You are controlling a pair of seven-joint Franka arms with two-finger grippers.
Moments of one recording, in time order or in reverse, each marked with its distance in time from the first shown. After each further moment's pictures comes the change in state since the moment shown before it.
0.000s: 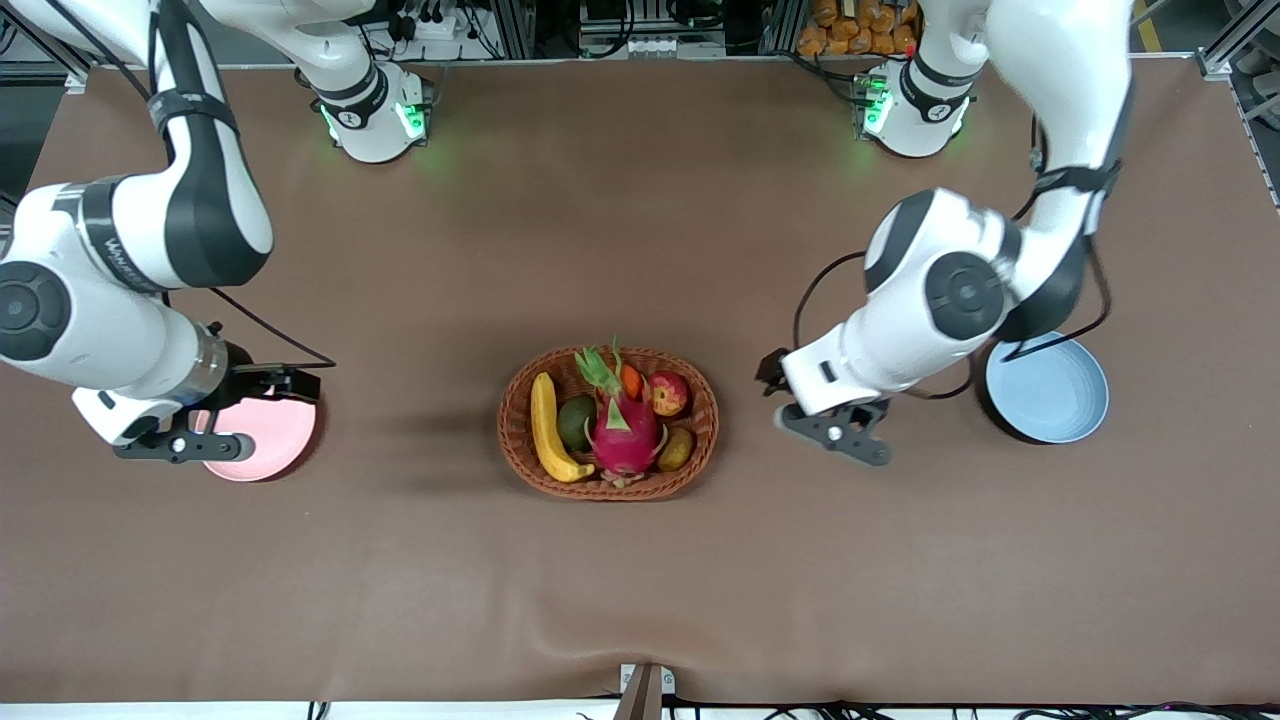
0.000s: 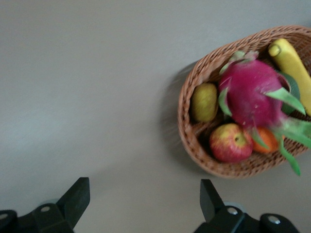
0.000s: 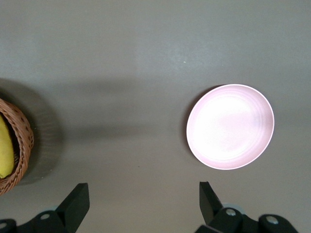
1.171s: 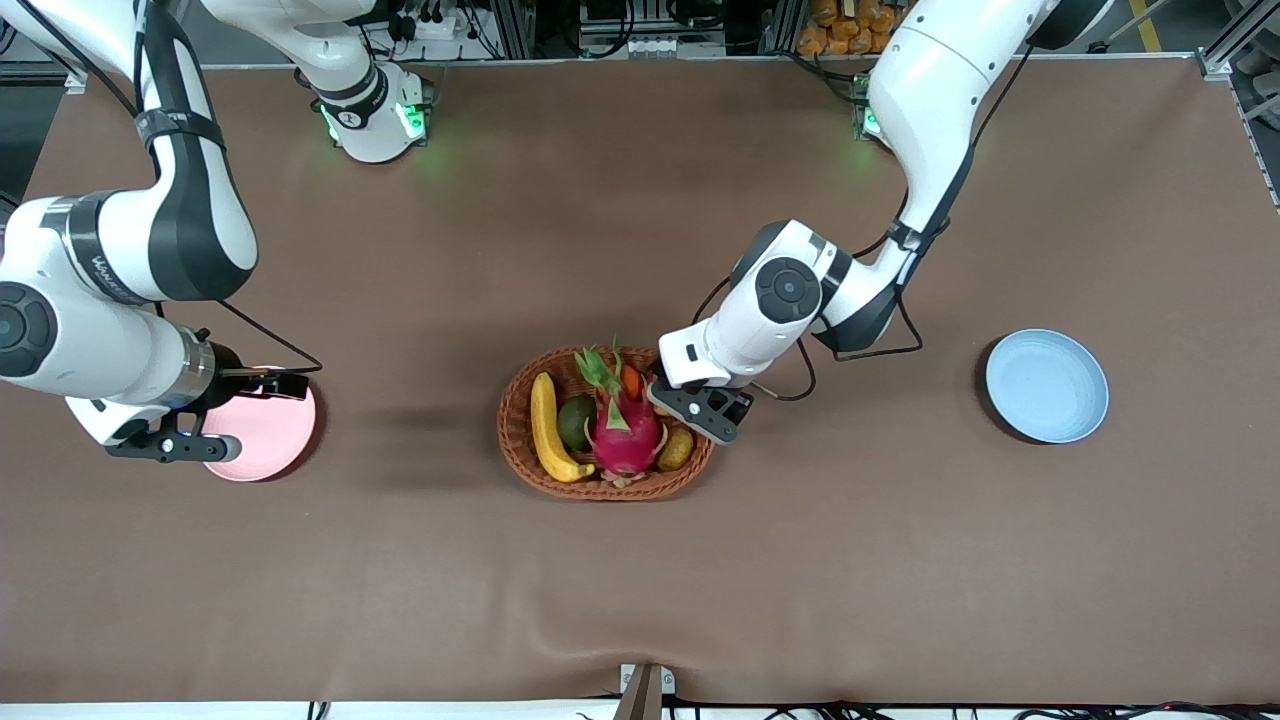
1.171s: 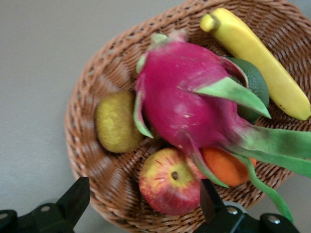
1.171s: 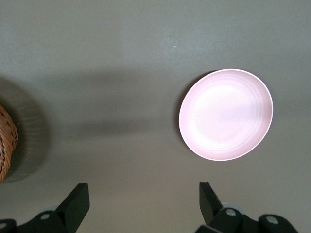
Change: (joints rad) left arm -0.170 0.132 -0.017 -0.125 0.016 0.373 -0.010; right arm -0.026 0.001 0.002 -0.045 0.002 -0.003 0.000
